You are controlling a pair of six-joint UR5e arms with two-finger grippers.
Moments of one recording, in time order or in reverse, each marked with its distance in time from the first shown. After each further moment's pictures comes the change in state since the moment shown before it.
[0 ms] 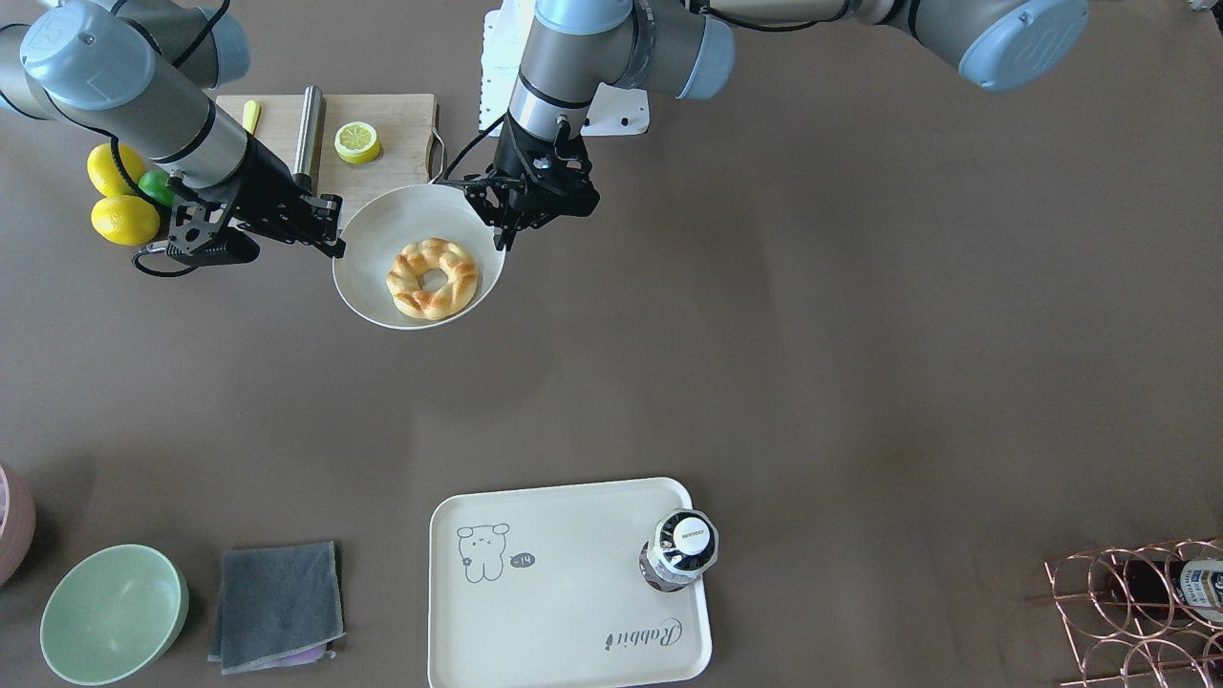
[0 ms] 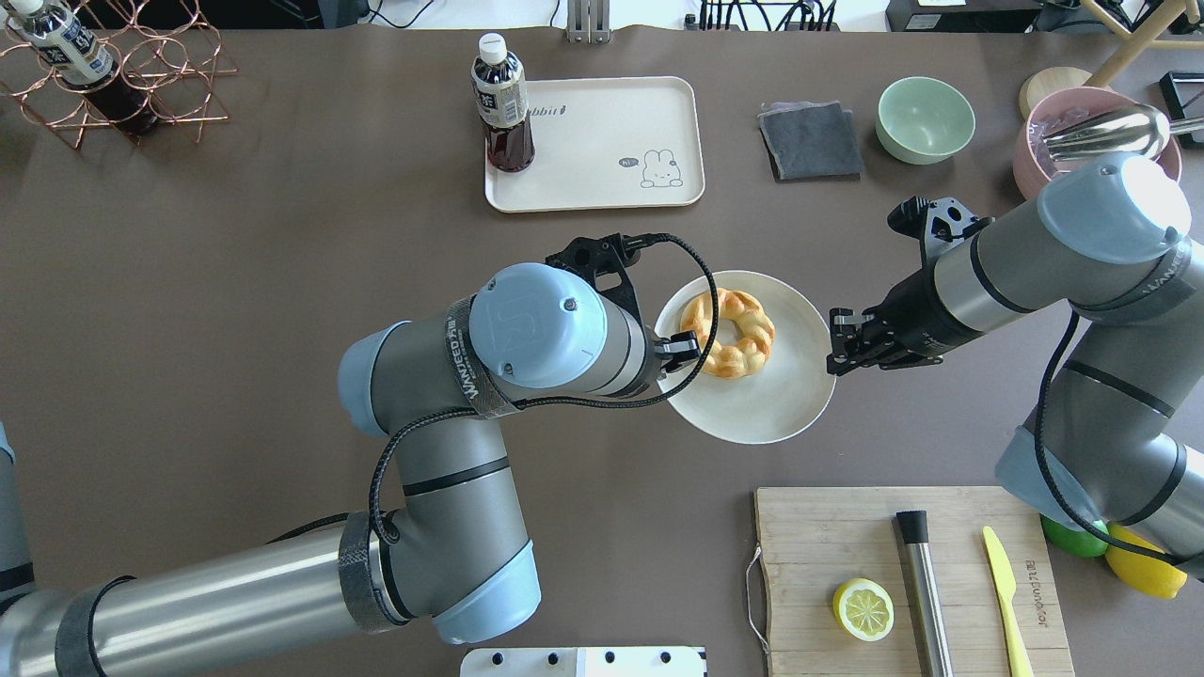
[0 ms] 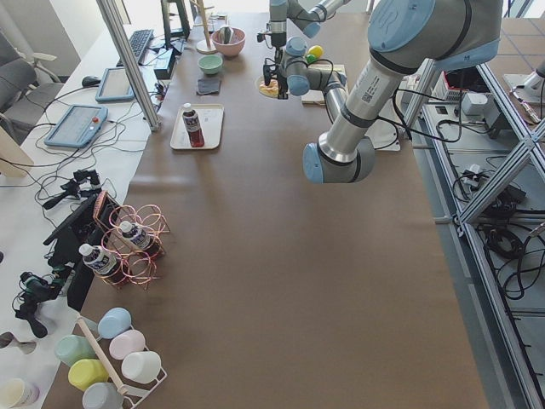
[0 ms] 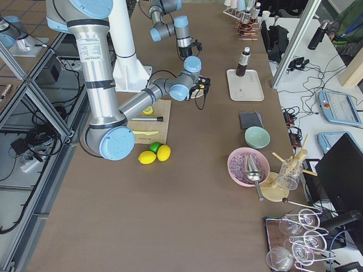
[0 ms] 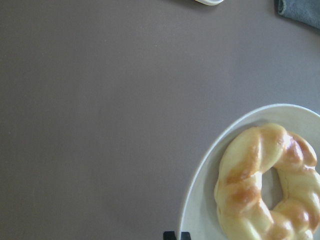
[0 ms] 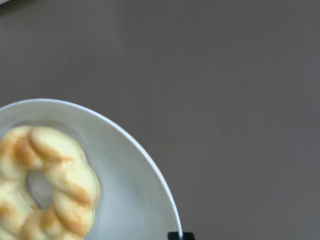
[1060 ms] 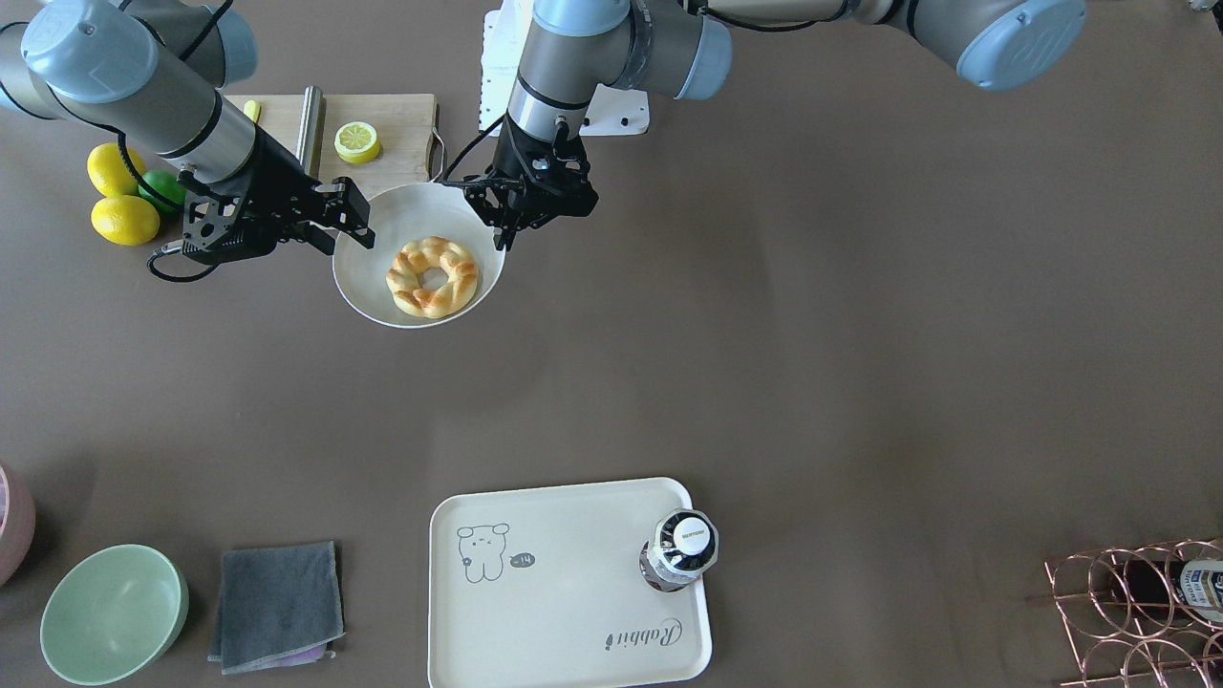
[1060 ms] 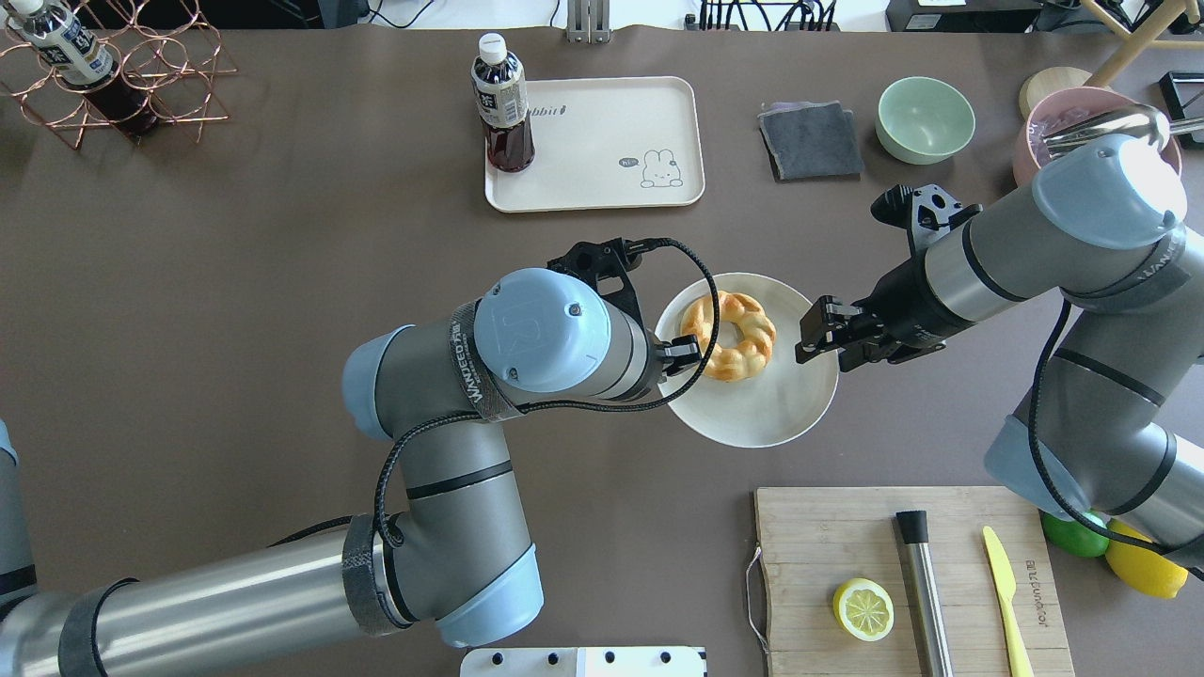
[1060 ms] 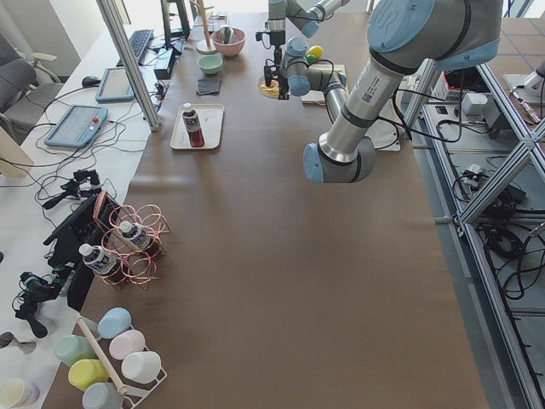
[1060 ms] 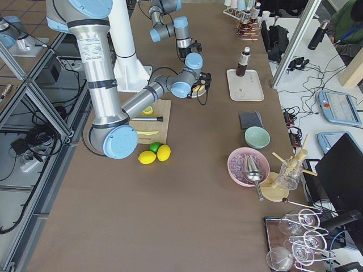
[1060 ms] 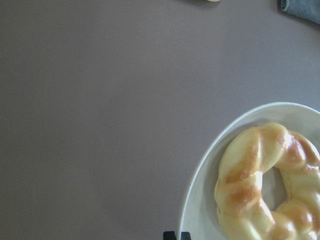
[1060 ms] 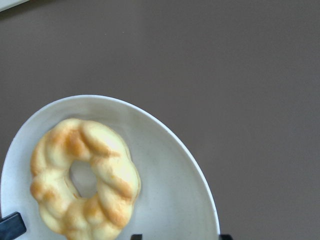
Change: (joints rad) left arm 0.006 -0.002 0.007 0.001 0.004 -0.004; right arm 0.008 0.032 -0.001 0.004 0.028 -0.059
